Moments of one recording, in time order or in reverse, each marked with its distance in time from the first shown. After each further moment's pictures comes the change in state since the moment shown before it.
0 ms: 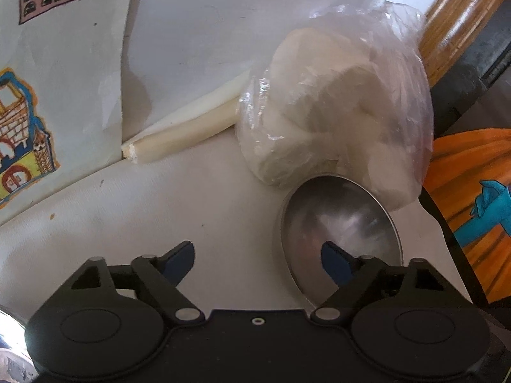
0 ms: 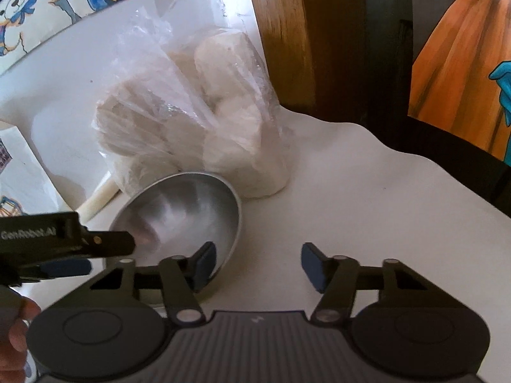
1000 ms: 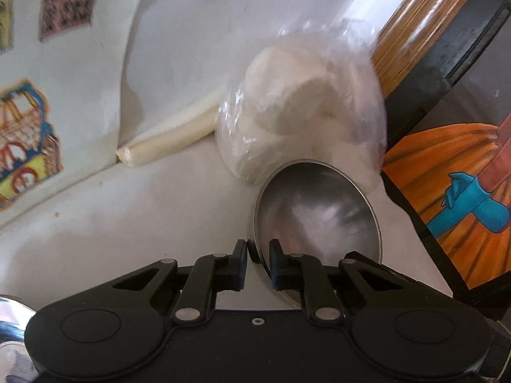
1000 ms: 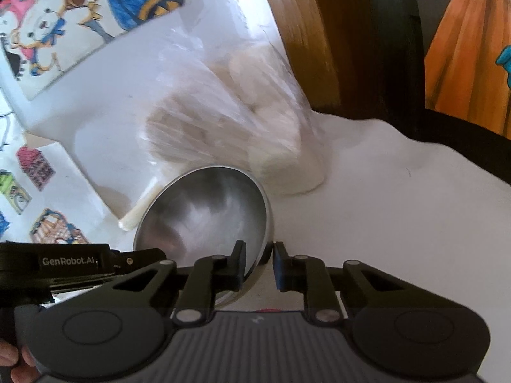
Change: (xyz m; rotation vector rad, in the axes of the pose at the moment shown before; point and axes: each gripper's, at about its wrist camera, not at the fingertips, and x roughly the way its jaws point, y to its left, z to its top) left arm -0.034 -0.001 -0.013 0.042 -0.039 -0.095; right arm -0.030 0.015 -0.010 0.056 -0.032 0.114
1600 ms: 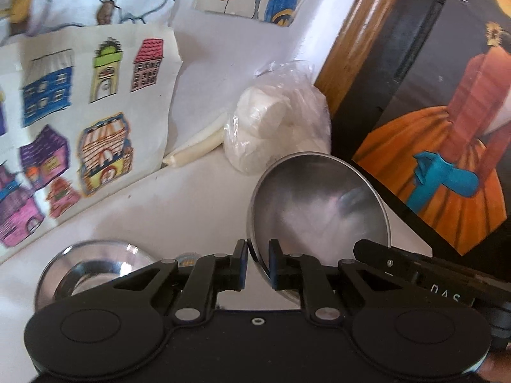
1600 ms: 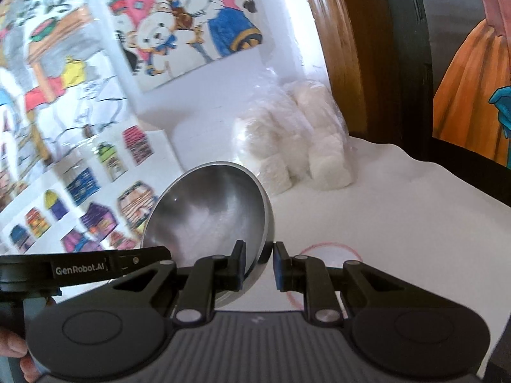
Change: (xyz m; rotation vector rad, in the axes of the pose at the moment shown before) left arm -0.144 0.000 -0.067 0.135 -0.097 0.000; right arm -0.123 0.054 -0.047 -0.098 -0.067 0.061
